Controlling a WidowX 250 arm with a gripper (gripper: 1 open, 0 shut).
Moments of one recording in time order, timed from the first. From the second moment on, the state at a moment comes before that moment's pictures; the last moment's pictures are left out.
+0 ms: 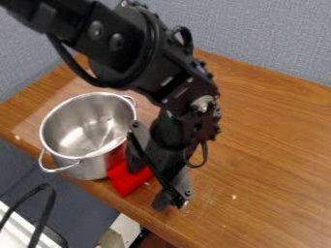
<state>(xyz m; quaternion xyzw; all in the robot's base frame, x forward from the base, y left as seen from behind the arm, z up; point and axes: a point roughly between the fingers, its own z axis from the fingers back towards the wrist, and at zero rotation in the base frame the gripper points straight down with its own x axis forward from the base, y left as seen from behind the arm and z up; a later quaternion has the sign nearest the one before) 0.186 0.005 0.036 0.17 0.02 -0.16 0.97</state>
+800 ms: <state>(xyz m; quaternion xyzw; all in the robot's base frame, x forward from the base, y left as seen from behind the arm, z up) 0.185 0.015 0.045 0.16 0.03 -0.16 0.97</state>
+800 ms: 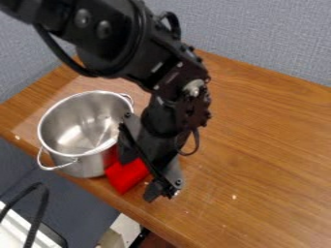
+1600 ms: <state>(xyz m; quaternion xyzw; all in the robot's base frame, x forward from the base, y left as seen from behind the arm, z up) 0.187 0.018 0.047 0.15 0.04 -0.15 0.98</state>
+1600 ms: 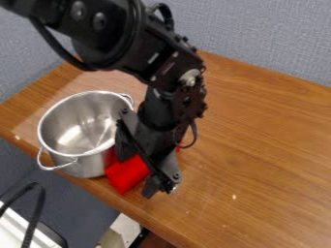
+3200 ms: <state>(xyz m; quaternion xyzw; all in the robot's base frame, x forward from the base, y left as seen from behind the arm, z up) 0.199 0.034 0.038 0.14 0.02 -0.13 0.98</state>
